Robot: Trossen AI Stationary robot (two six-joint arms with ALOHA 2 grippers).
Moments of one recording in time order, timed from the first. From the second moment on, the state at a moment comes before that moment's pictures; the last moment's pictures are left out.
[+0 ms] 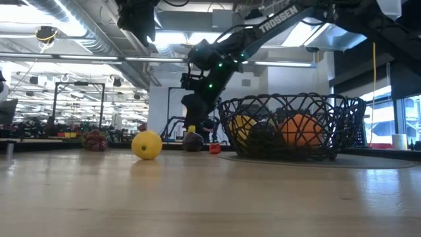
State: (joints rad) left arm 0.49 1.25 1.46 -1.00 -0.20 0.00; right arm -0.39 2.26 1.83 -0.41 0.19 -0.23
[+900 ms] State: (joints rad) left arm 0.49 1.25 1.46 -0.99 -0.20 0.00; right arm -0.52 2.27 1.85 -0.41 -0.03 -0.02
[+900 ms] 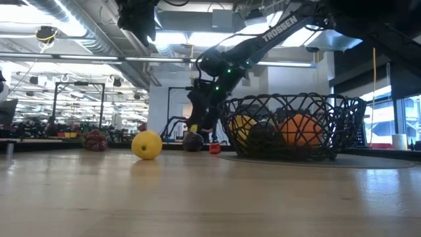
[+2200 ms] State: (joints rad) left arm 0.57 1.40 1.46 -0.97 -0.38 -0.04; right arm -0.62 2.27 2.05 -0.69 -0.34 0.15
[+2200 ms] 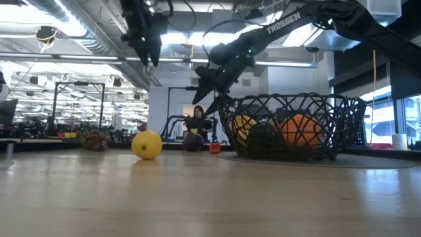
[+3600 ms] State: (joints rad) left arm 0.76 1.96 1.46 -0.48 0.22 0.63; right arm -0.56 2.05 2.34 -1.18 0.09 0.08
